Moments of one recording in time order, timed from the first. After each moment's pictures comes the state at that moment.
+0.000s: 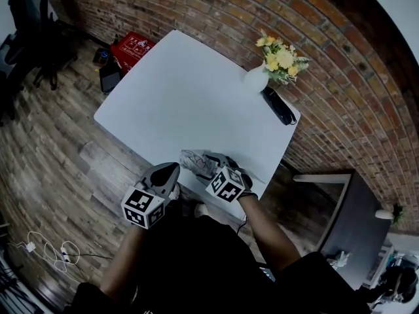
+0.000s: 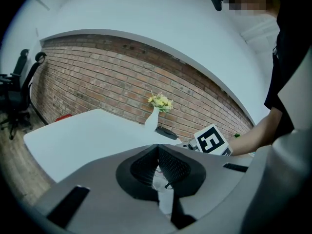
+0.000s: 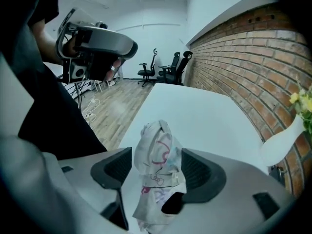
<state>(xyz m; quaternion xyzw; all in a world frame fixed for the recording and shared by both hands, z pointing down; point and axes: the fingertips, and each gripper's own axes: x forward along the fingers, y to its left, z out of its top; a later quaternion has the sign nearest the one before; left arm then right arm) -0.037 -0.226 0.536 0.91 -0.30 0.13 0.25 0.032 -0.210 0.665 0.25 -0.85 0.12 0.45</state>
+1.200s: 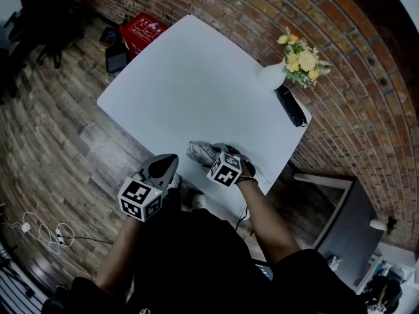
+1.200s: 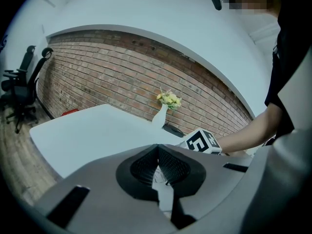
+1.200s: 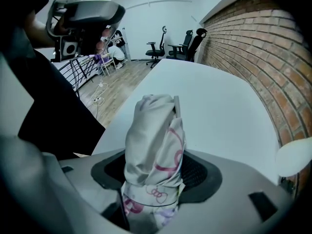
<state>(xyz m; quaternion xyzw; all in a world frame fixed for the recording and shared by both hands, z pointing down) -0.062 -0.246 0.557 0.90 -0.32 0.14 0.27 0.035 -0.225 0.722 0.17 -0.81 0.14 0.55</state>
